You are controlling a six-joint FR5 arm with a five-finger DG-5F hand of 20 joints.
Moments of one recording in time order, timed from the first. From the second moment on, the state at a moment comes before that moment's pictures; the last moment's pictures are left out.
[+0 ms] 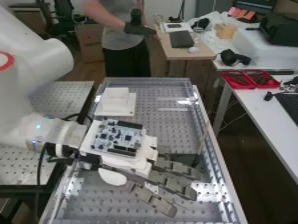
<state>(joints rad) 1.18 -2.07 -1.65 -2.73 -1.79 -0.68</state>
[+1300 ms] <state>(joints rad) 1.09 -2.20 -1.62 -2.59 -2.02 -0.74</state>
